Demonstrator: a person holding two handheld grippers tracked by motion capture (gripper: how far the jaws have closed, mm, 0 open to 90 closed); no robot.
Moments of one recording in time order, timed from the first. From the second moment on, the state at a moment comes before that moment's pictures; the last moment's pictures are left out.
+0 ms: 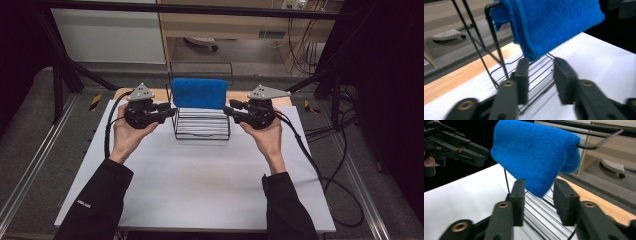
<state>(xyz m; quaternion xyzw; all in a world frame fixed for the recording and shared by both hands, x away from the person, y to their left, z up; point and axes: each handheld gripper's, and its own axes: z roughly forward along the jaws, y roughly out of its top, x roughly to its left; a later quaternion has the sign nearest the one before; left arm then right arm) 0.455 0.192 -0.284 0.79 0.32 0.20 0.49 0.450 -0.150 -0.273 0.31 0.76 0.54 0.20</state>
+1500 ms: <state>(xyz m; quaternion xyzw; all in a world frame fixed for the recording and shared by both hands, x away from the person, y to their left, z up) 0.374 0.283 -0.423 0.80 0.38 0.16 0.42 0.372 -0.256 -0.416 0.41 0.77 0.47 0.14</state>
